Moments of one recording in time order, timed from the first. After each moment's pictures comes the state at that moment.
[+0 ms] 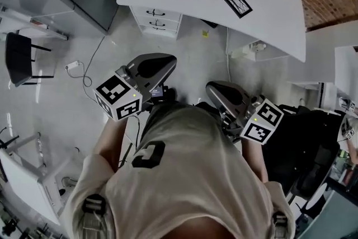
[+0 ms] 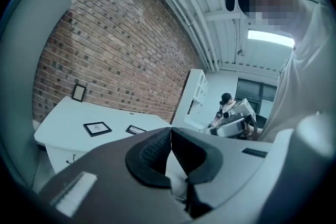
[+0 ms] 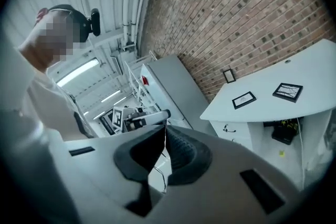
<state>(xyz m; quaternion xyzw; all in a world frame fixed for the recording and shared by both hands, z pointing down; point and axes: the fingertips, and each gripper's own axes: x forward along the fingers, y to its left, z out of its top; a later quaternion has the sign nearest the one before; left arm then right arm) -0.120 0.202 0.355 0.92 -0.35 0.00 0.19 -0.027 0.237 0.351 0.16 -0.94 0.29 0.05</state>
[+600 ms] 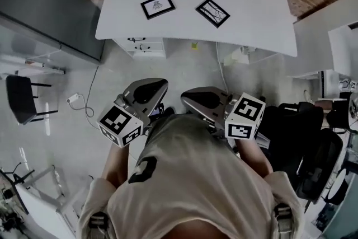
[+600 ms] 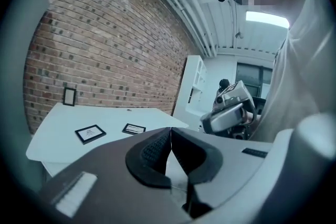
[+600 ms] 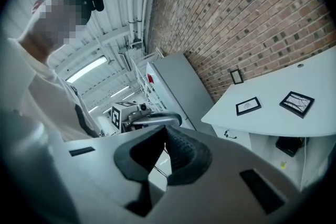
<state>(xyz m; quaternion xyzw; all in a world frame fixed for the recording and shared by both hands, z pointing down) -0.058 0.161 0.367 0.92 -0.34 0.07 0.16 -0.020 0.189 0.354 0.10 -0.95 0.28 0.06</state>
